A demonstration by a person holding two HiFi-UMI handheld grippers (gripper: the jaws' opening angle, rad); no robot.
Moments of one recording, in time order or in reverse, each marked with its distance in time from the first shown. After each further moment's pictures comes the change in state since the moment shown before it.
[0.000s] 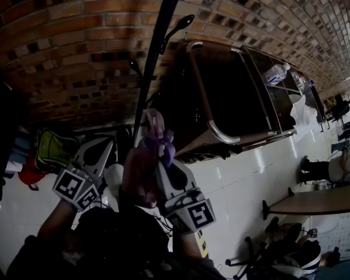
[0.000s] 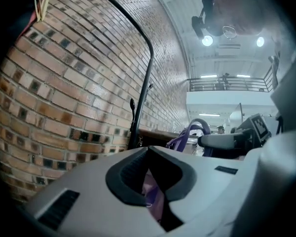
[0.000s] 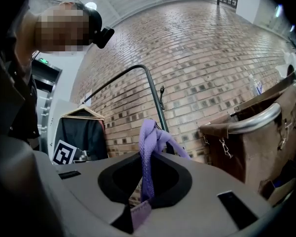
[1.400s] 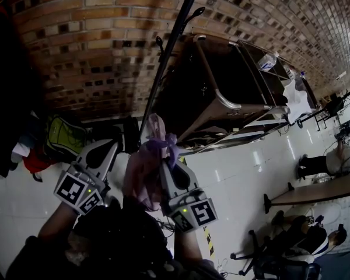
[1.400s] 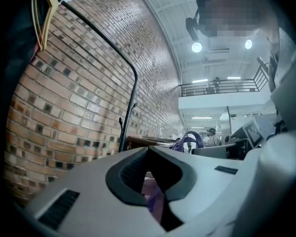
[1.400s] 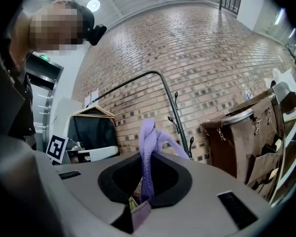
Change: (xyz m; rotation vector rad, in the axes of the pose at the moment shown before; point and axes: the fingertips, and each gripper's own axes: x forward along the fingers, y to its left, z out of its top) left arm -0.172 -0.075 0.018 0.042 -0.058 -0.059; right arm -0.103 0.140 -0.023 0.000 0.016 -0.049
